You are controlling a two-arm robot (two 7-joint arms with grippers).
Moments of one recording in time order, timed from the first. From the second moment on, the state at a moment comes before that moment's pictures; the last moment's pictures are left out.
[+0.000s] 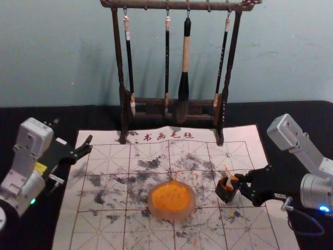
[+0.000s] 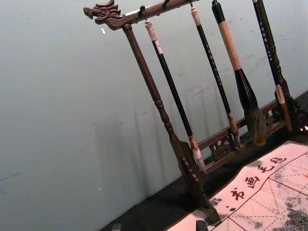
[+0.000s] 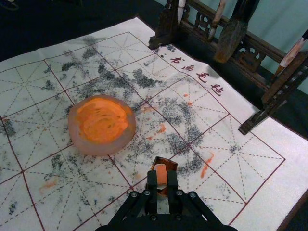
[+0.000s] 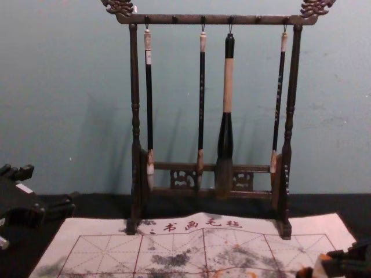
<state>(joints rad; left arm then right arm) -0.20 0.60 0.45 -1.41 -0.25 -0.12 0.03 0.26 0.72 -0.49 -1.62 0.39 0.41 0.55</state>
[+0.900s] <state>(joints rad) -0.20 0.60 0.45 -1.41 -0.25 -0.12 0.03 0.26 0.72 -0.49 -1.62 0.39 0.41 0.55</state>
